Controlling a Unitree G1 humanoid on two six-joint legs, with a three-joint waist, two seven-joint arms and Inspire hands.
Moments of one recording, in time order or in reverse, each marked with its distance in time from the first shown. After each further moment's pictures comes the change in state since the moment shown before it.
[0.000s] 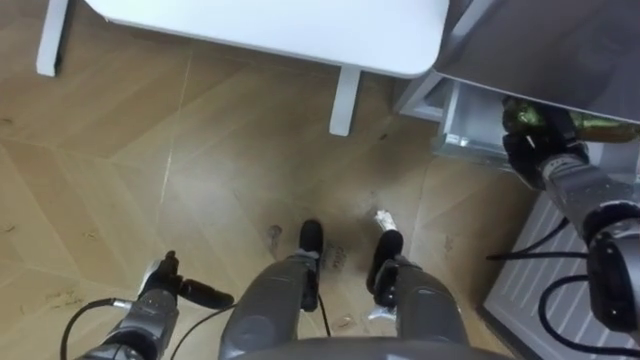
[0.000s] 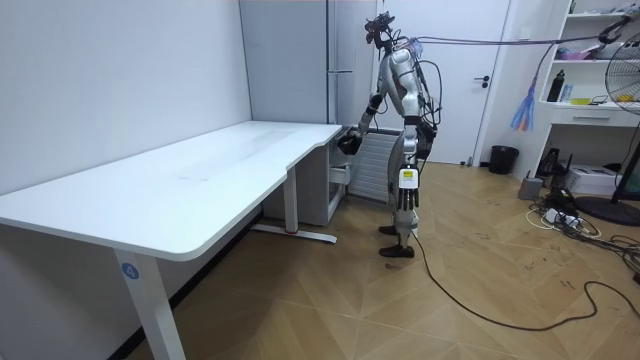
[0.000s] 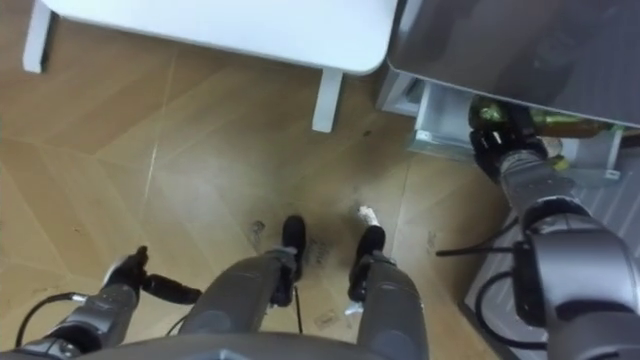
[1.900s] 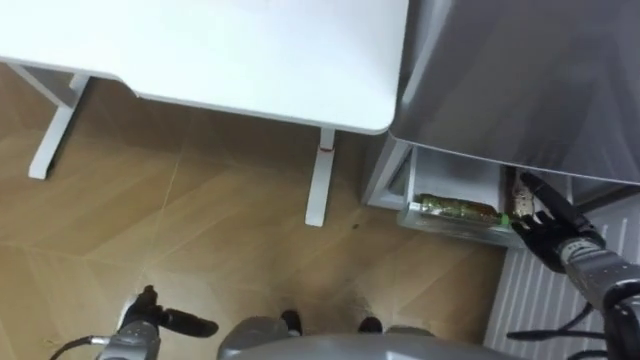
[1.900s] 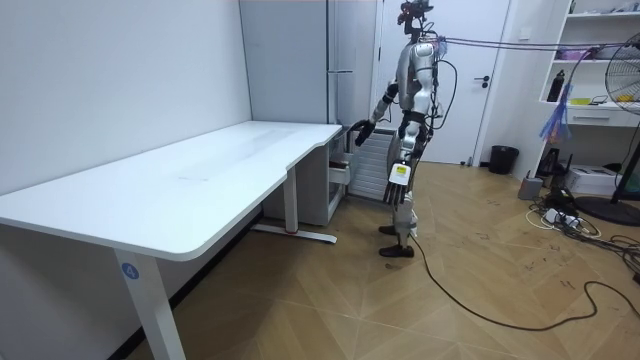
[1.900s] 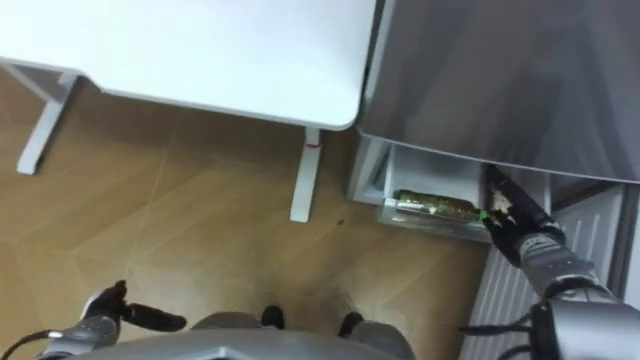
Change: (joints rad) left arm 0.153 0.020 0.139 -0.077 0.007 0.035 -0.012; right arm 0.318 -0.021 -0.105 0.014 -0.112 0.015 0.114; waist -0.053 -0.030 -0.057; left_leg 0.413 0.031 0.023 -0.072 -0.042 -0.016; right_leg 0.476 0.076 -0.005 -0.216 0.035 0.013
